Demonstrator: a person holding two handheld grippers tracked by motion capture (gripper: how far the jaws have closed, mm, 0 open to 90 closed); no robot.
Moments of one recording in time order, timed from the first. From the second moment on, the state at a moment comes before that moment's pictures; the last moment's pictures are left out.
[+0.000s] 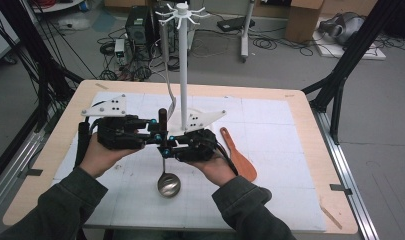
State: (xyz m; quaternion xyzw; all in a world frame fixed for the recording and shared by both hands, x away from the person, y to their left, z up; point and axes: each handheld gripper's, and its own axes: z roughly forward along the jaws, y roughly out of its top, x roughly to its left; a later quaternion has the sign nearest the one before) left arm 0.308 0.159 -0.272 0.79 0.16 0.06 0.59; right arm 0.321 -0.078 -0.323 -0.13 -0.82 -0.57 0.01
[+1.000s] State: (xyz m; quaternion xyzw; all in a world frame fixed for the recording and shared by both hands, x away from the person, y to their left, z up) left arm 0.306 0.169 -0.270 0.79 0.14 0.05 0.59; right arm 0.327 -0.084 -0.321 -0.10 -0.80 -0.58 0.03
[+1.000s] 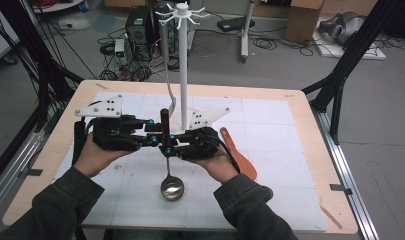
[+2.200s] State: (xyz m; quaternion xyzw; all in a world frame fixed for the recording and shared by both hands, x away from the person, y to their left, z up) left arm 0.298 0.202 -0.316 0.82 0.19 0.09 0.54; right arm 0.351 -0.110 -0.287 -0.17 -0.80 -0.58 -0.04
